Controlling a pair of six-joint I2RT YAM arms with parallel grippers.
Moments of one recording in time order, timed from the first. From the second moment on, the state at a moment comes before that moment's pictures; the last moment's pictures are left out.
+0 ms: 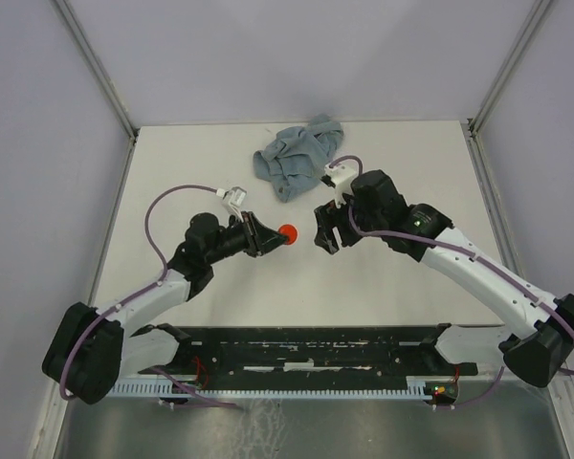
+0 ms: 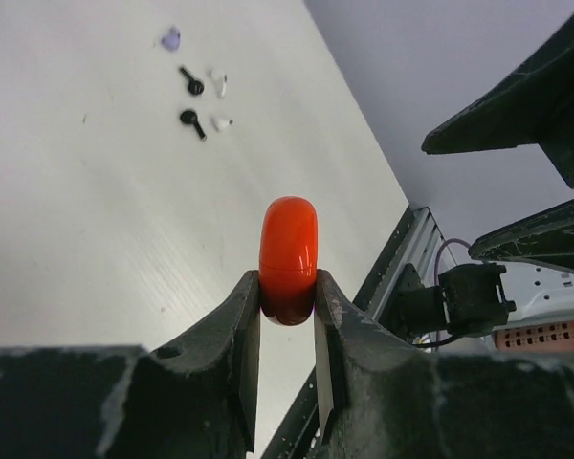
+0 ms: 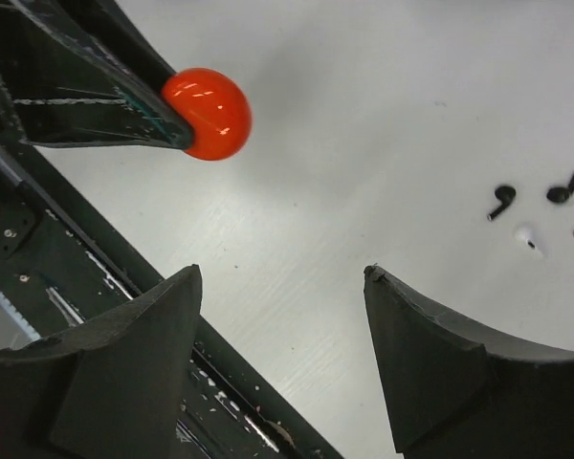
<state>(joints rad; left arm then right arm) -0.48 1.11 0.47 0.51 0.52 -0.70 0.74 1.25 1.24 -0.65 -0.15 0.13</state>
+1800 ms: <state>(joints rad) -0.44 1.39 0.86 -0.46 -0.26 -0.78 0.72 1.16 1.06 -0.72 0.18 0.21</state>
